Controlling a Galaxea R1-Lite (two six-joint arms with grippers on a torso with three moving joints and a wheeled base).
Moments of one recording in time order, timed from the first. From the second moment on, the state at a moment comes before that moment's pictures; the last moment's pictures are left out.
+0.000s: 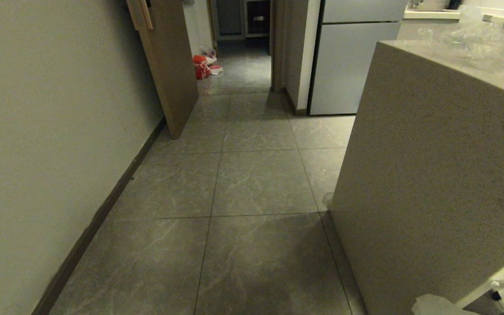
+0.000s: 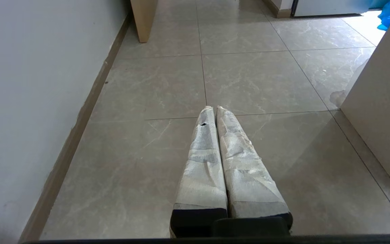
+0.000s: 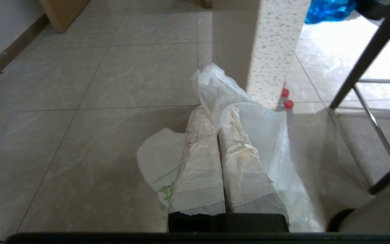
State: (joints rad) left arm 0.00 0.00 0.00 0.00 0.00 0.00; right arm 0.00 0.00 0.00 0.01 0.00 -0.01
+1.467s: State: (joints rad) left arm 0.00 0.00 0.00 0.00 0.00 0.00; right arm 0.00 0.00 0.00 0.01 0.00 -0.01
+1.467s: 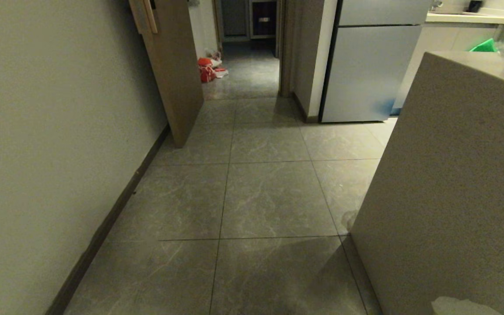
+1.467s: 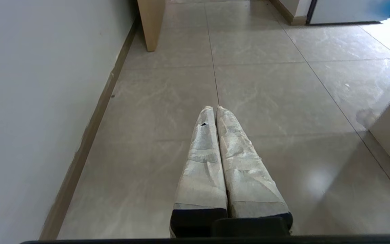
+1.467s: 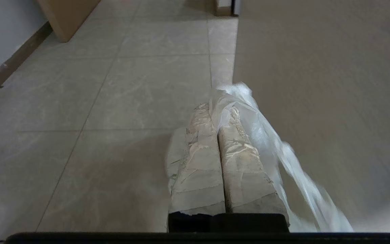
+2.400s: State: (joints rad) left arm 0.00 0.00 0.00 0.00 0.00 0.00; right arm 0.00 0.00 0.00 0.01 0.00 -0.01
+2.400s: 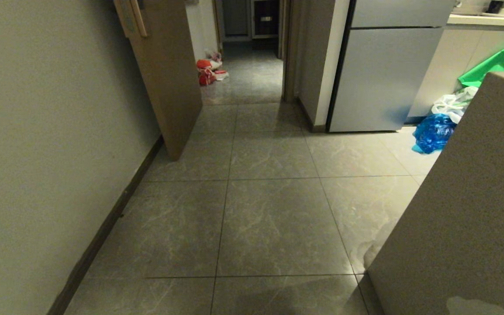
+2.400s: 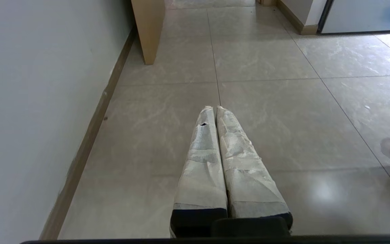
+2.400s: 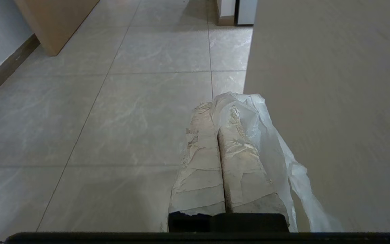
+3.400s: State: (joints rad) left arm 0.00 0.00 0.00 0.00 0.00 0.00; right arm 0.00 0.00 0.00 0.01 0.00 -0.01
